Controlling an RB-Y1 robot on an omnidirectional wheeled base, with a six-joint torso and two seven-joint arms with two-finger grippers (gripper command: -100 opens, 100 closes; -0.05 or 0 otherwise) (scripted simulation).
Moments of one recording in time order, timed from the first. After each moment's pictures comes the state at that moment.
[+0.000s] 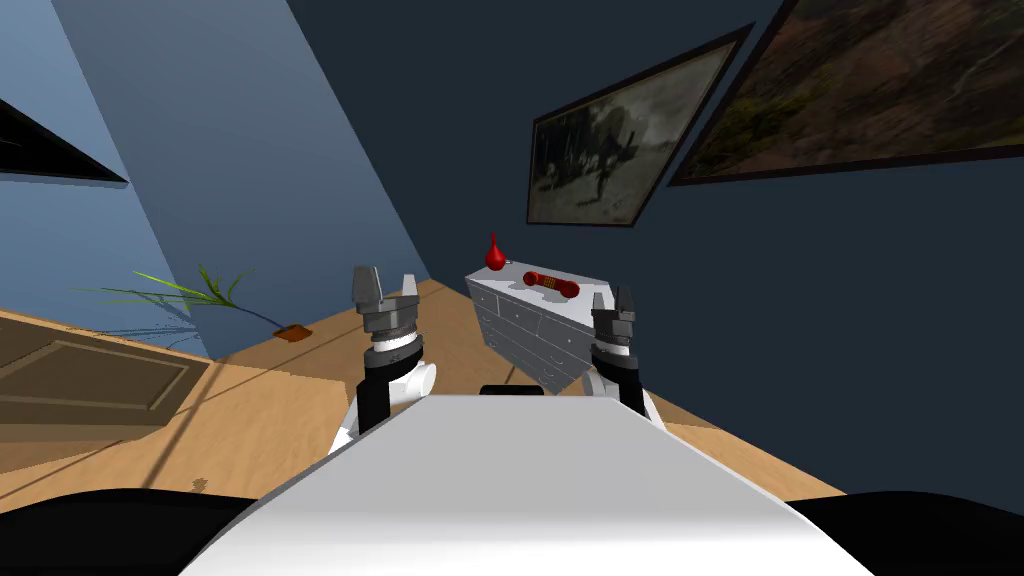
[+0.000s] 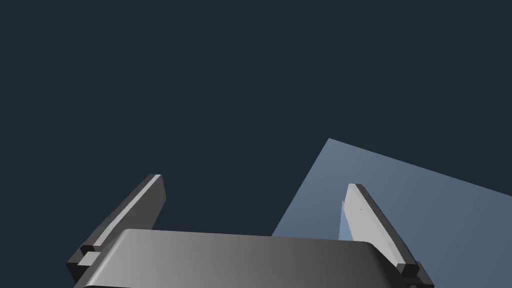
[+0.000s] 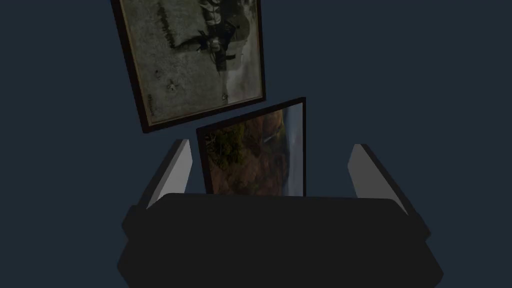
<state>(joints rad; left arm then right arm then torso) 0.48 0.02 0.07 -2.38 -0.01 -0.62 -0.12 0.52 0.04 -0.04 -2.25 0.09 -0.61 0.04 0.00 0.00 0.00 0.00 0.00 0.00</state>
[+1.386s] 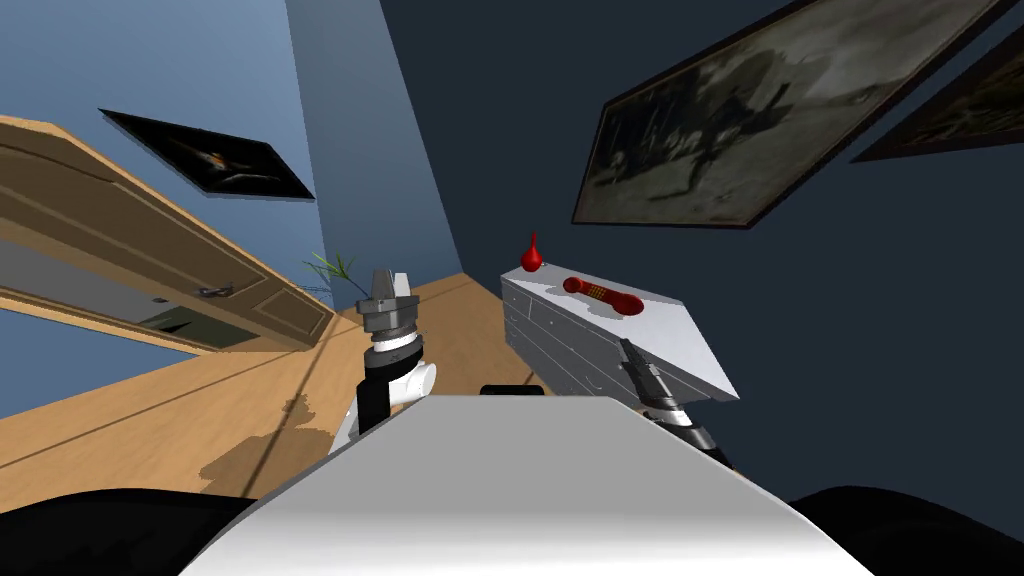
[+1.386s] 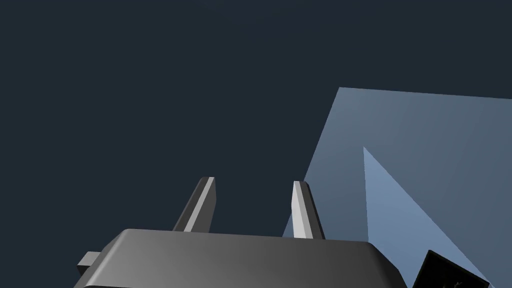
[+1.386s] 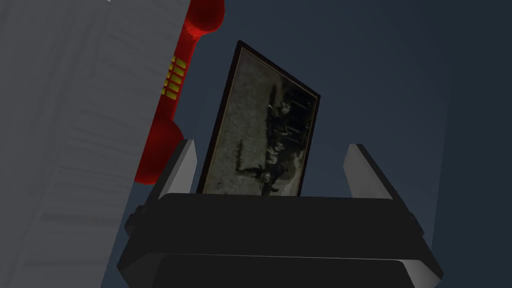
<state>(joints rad) 0.48 0.02 0.07 -2.38 -0.01 -0.62 -0.12 0.89 -0.28 -0.23 -2.01 0.13 -0.81 0.03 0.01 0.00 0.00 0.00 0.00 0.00</state>
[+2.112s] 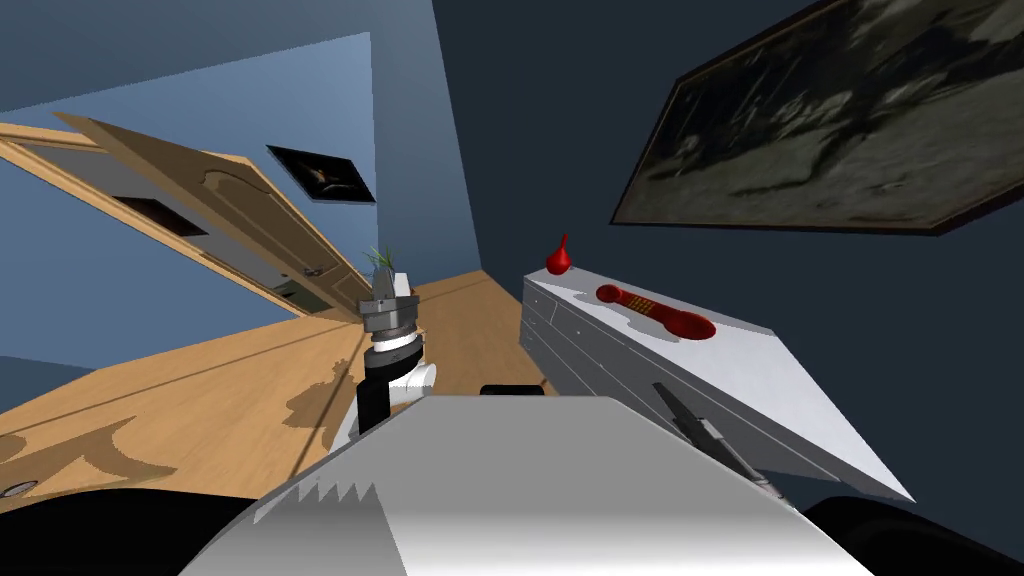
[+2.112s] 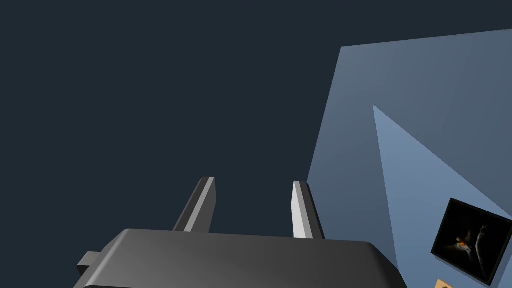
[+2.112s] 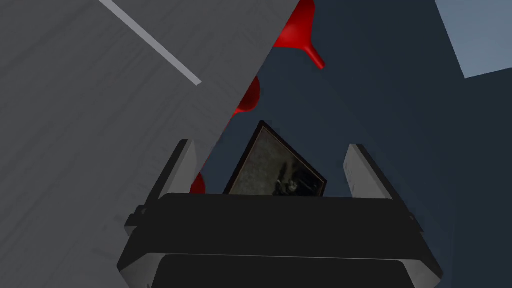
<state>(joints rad) 0.48 0.02 0.07 -2.38 -0.01 -0.62 -0.12 1.14 -0.39 -0.36 -1.84 0.15 -0.94 0.03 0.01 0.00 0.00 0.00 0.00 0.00</state>
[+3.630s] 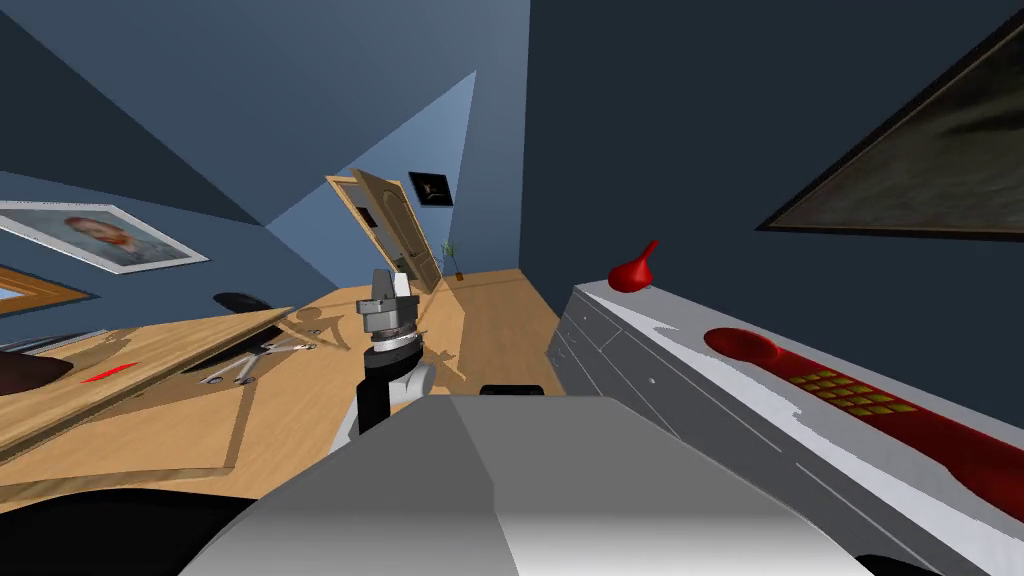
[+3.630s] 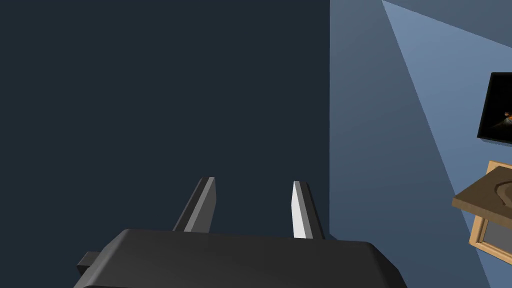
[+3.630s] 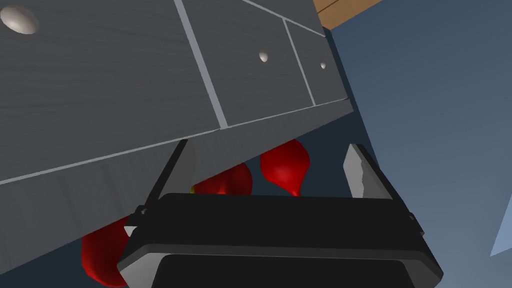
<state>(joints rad) 0.48 0.02 0.07 -2.38 -0.01 -0.62 -0.12 1.62 -0.62 -0.59 -1.46 0.21 -1.18 0.05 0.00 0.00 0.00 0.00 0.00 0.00</state>
